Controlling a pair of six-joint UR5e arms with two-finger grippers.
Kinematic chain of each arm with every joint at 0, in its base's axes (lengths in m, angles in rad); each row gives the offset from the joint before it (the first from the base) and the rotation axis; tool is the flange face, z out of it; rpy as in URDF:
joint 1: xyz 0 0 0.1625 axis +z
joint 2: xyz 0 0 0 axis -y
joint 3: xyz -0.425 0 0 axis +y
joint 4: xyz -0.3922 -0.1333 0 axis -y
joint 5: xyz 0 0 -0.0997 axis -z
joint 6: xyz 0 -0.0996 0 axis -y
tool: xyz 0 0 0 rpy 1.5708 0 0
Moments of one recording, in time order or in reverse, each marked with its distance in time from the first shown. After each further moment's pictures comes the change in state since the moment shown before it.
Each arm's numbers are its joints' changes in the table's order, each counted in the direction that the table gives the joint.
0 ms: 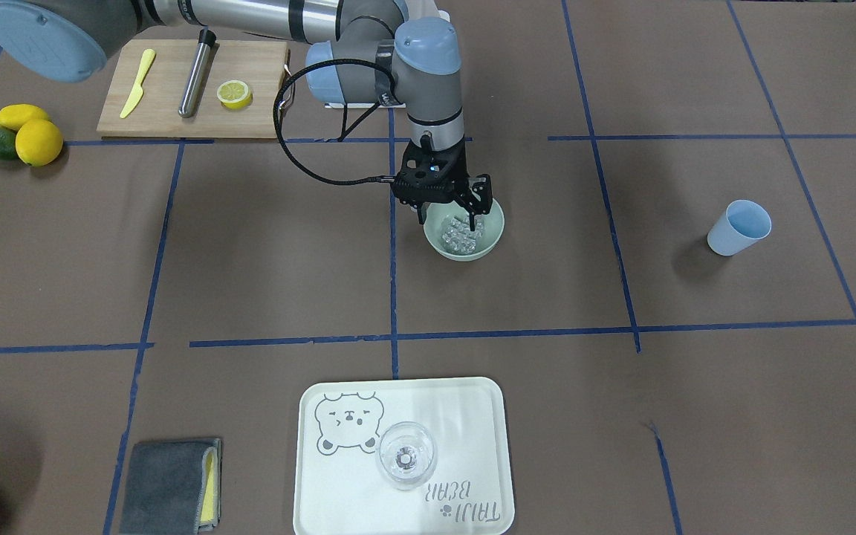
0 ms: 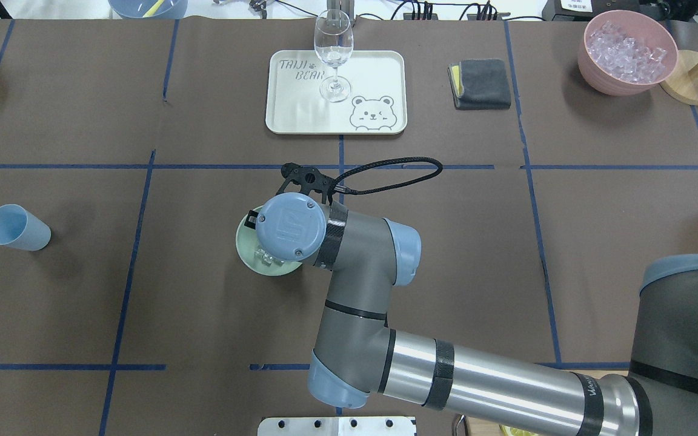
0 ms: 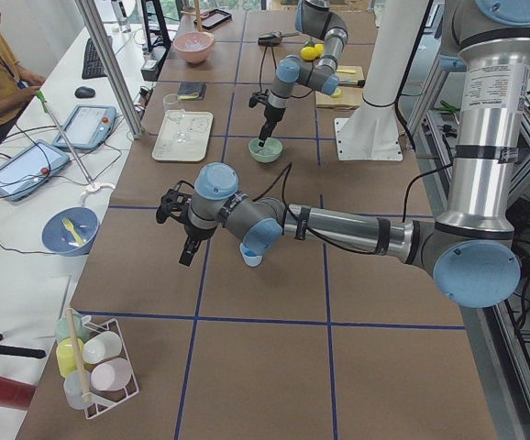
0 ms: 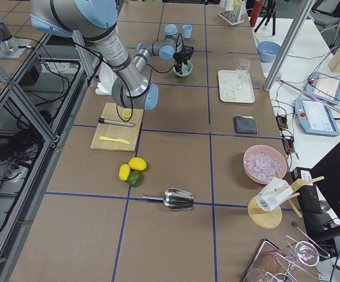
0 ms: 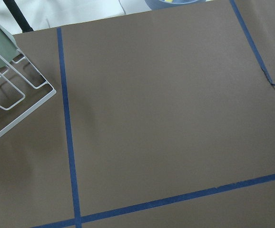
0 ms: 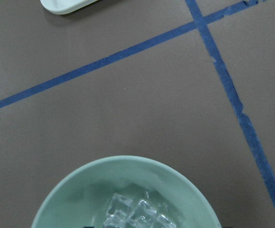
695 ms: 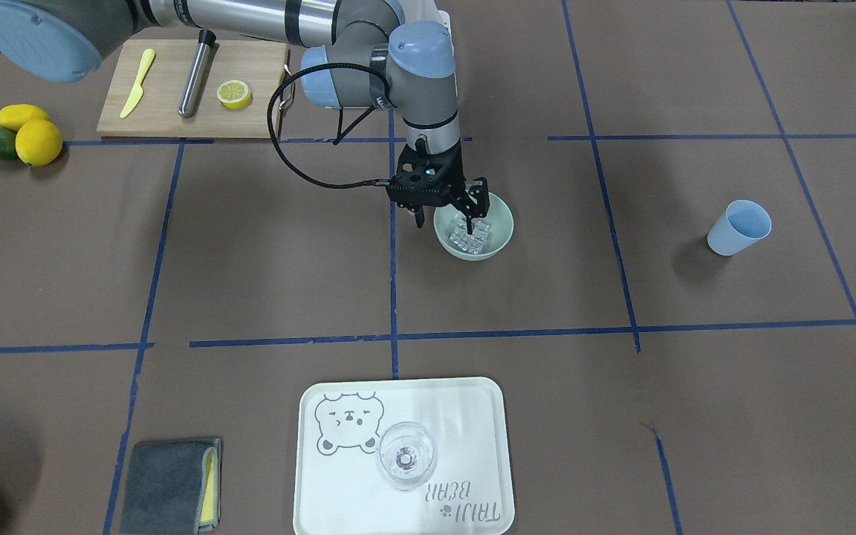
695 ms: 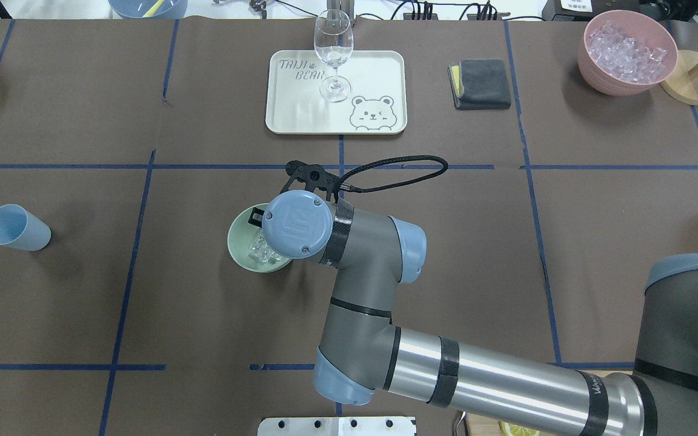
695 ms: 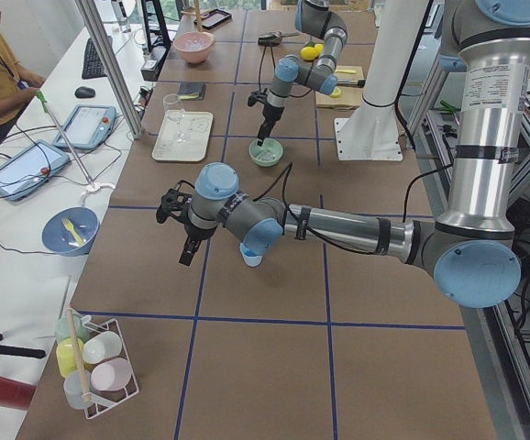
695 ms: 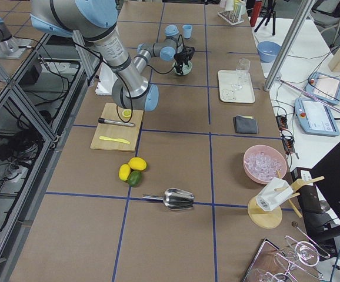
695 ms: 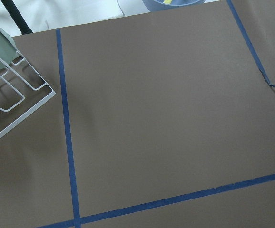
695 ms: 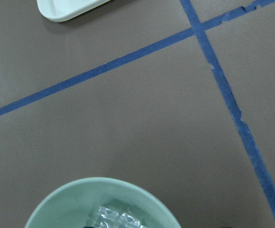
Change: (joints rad) left arm -0.001 0.002 0.001 -0.002 0.001 0.001; right arm 0.009 -0.014 -0.022 0.005 0.004 0.000
